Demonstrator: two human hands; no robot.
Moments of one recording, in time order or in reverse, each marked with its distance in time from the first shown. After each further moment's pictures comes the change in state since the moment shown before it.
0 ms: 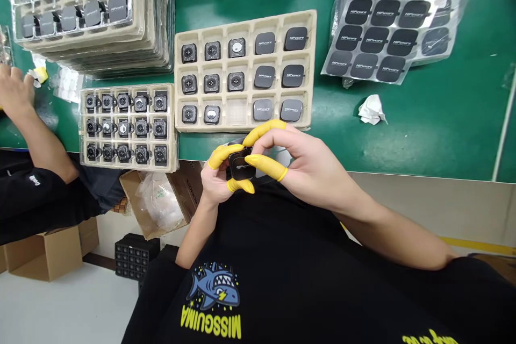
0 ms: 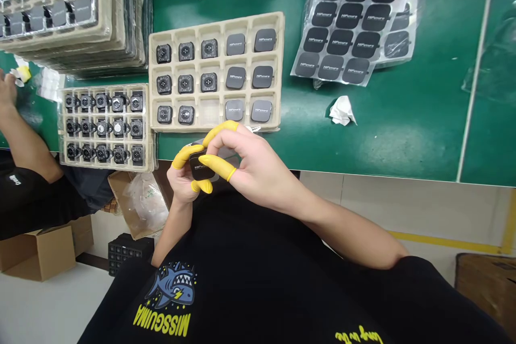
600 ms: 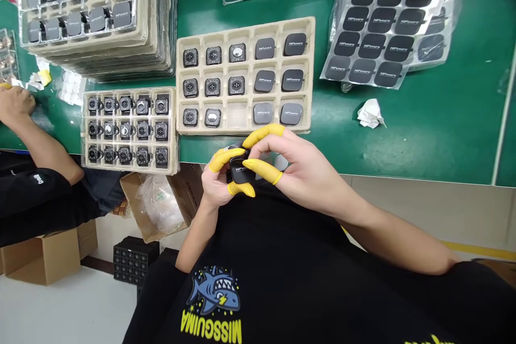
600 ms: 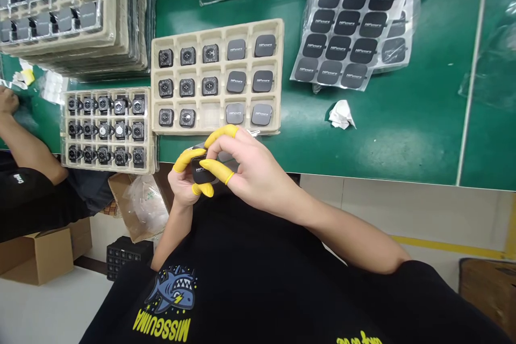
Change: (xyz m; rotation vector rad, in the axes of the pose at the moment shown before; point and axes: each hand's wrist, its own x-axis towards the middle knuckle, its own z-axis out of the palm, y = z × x) left_hand 0.000 0.007 0.002 0.031 0.009 -0.001; right_hand -0.004 0.007 0.005 -0.099 -0.001 -0.068
